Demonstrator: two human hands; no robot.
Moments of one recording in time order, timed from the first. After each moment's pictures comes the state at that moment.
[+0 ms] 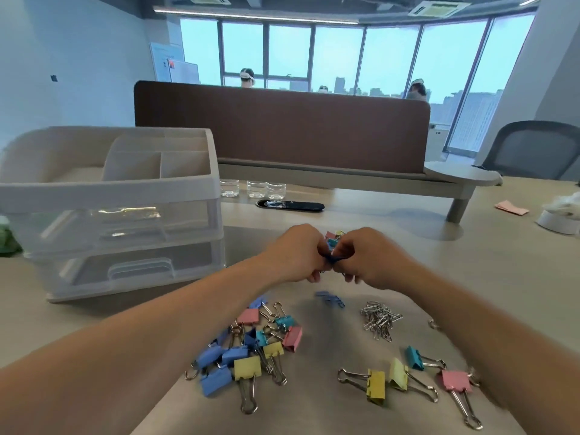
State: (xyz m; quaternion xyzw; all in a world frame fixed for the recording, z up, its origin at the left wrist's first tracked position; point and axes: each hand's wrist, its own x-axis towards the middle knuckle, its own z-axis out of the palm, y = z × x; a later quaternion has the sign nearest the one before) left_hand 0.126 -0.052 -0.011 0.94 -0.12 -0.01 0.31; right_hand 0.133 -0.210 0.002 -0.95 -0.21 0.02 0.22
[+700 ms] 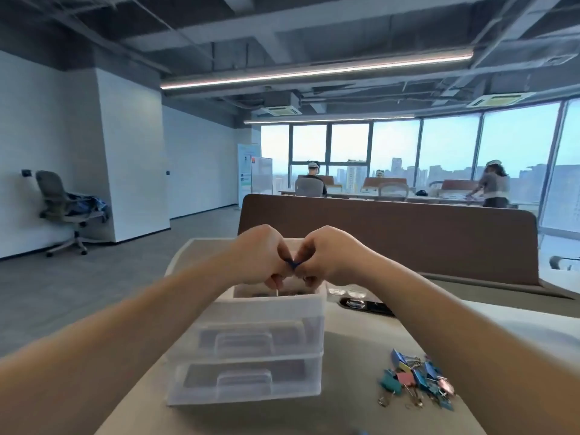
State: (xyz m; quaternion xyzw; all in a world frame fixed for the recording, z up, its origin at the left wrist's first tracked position) left_hand 0.072 0.140 0.165 0.96 0.02 0.11 0.24; right_hand 0.141 -0.002 0.163 -0.89 -0.38 -0.02 0.26
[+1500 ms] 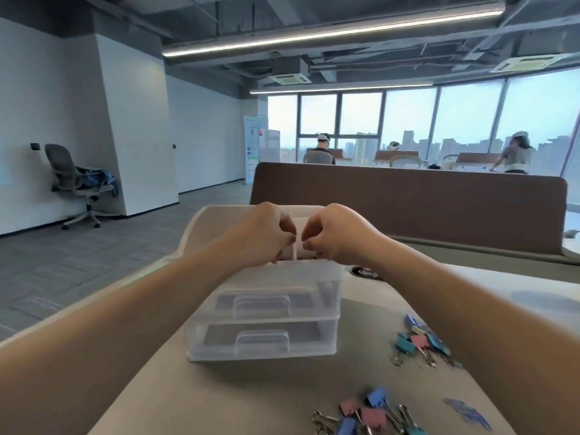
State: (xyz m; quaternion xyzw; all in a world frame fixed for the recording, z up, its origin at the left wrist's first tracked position) left_hand 0.052 0.166 0.141 0.95 0.05 0.21 0.21; right_hand 0.141 0.036 0.137 -0.89 -0.39 -0.07 0.25
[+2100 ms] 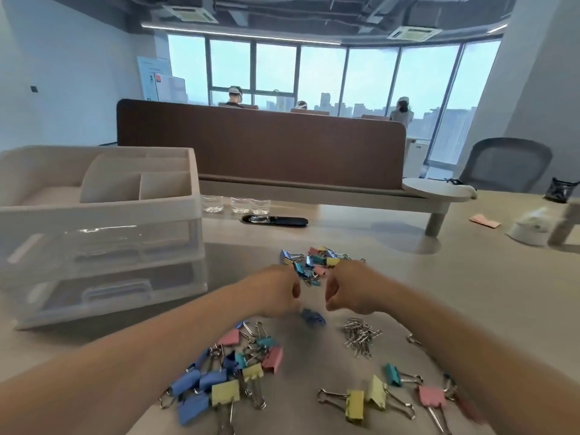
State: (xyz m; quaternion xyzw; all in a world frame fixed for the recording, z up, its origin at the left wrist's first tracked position) left_hand 0.119 -0.044 -0.012 0.98 -0.11 -0.07 0.13; right_hand 0.142 -0.212 0.006 -0.97 -0.23 0.09 0.06
